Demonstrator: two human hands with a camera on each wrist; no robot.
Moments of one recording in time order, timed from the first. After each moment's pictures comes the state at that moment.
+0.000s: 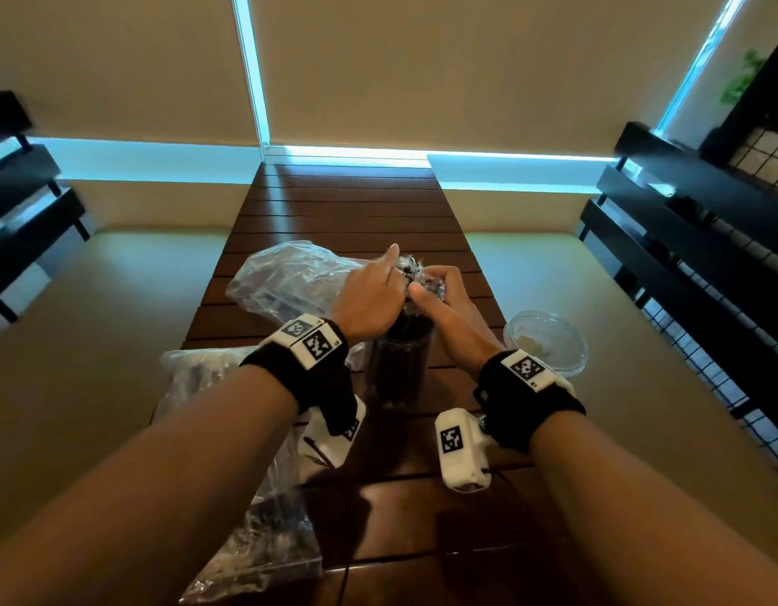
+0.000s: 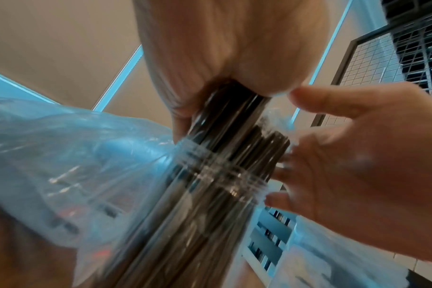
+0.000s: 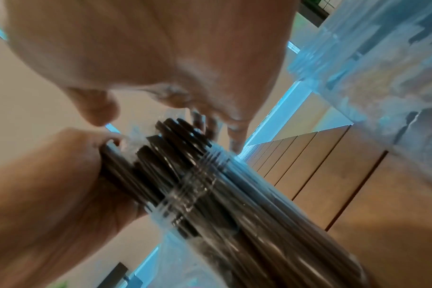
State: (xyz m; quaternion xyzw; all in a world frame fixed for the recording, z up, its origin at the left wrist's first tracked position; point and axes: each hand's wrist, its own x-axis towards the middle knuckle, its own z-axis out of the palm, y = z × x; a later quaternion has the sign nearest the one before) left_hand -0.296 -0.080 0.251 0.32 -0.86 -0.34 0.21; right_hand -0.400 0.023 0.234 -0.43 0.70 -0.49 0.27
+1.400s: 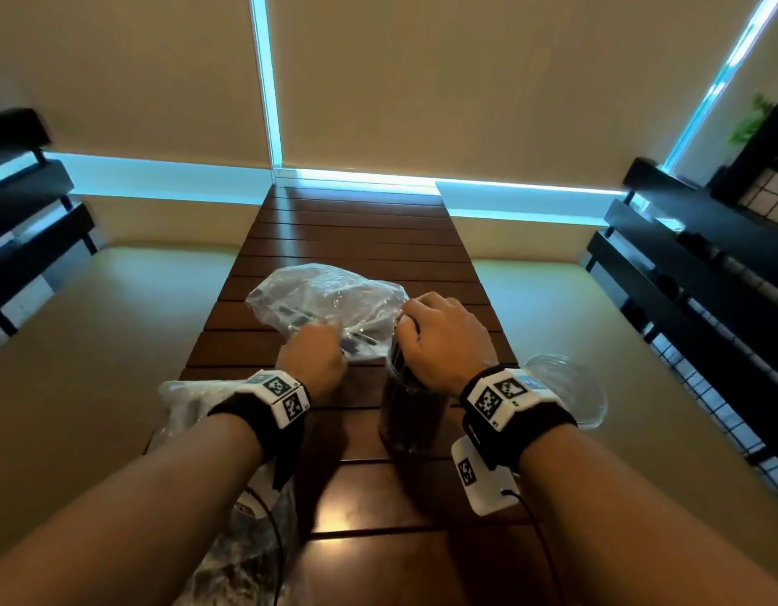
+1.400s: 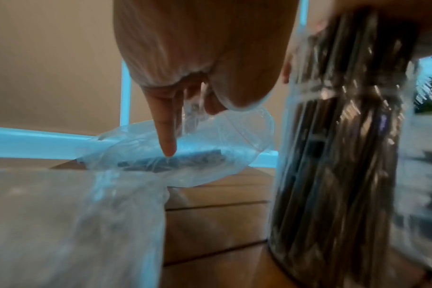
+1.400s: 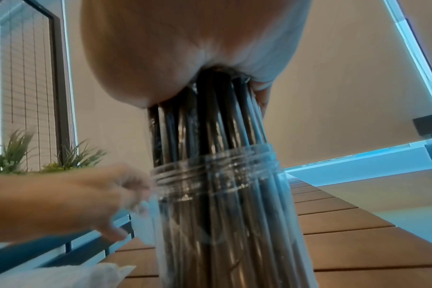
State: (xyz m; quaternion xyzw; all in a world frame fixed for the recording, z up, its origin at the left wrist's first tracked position) left_hand -0.259 -0.151 0.186 0.40 -0.90 -0.12 0.10; right_hand -0.397 -0.018 0.246 -0.57 0.80 -0.18 -0.01
